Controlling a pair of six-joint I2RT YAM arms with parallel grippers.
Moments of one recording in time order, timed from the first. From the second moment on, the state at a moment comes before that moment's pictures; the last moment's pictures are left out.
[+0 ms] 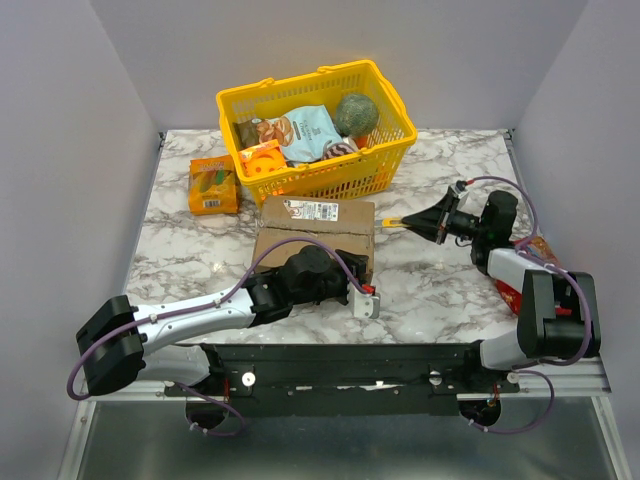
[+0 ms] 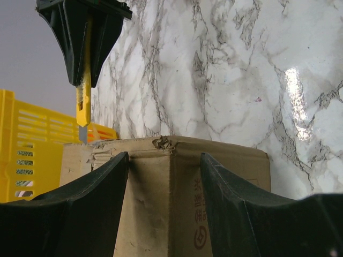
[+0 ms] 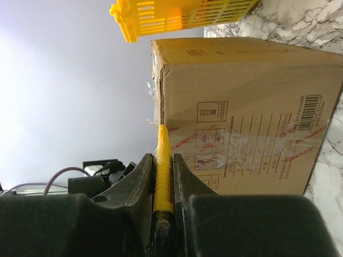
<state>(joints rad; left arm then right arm) -1.09 1.22 0.74 0.13 0.14 0.87 -0.06 1.46 0.60 0.65 -1.17 1.30</state>
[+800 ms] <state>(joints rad) -1.10 1.23 0.74 0.16 0.14 0.87 -0.02 1.45 0.77 0.24 -1.21 1.02</state>
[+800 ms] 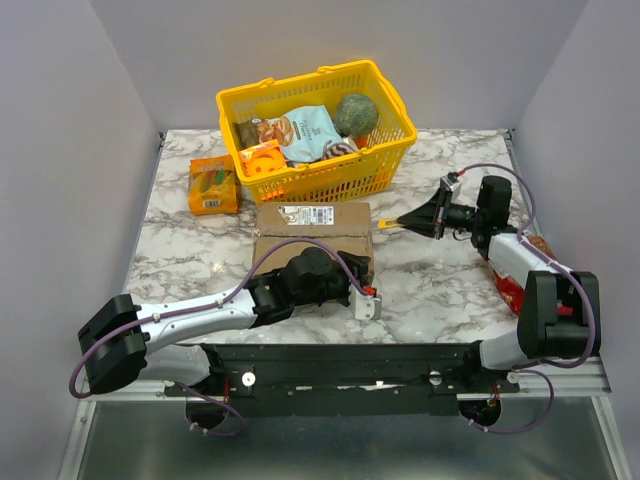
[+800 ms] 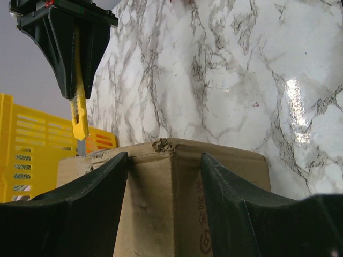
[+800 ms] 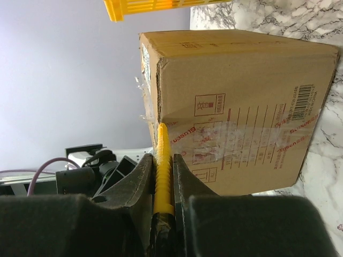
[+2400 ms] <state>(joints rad) -1.11 1.28 0.72 0.27 0.03 0.90 -0.01 1.44 0.87 -0.41 -1.37 0.55</state>
